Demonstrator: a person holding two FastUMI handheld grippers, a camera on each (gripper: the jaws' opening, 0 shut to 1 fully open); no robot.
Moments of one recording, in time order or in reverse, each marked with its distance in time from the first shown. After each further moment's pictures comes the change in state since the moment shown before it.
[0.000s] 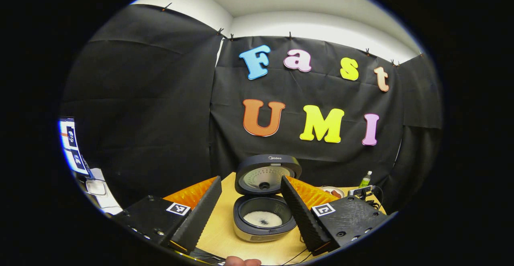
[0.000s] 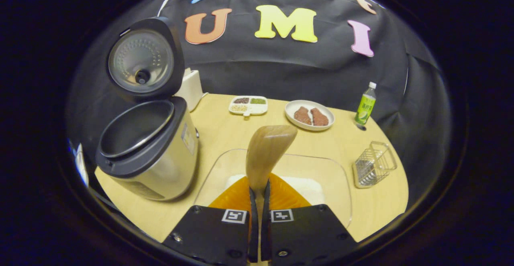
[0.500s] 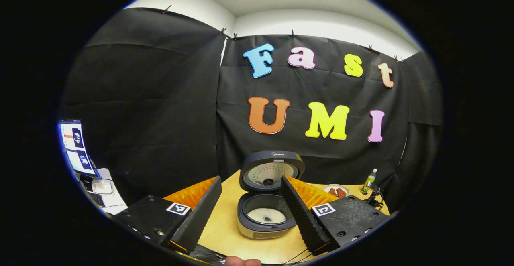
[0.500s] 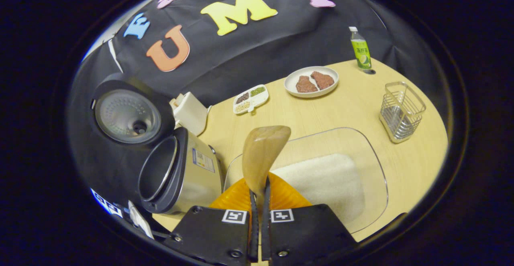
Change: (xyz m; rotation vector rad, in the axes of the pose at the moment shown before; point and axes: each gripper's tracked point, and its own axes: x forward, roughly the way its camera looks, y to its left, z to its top) left arm -0.007 -0.014 0.001 0.016 0.012 0.043; right arm 0.007 -0.009 0.007 0.450 0.086 0.206
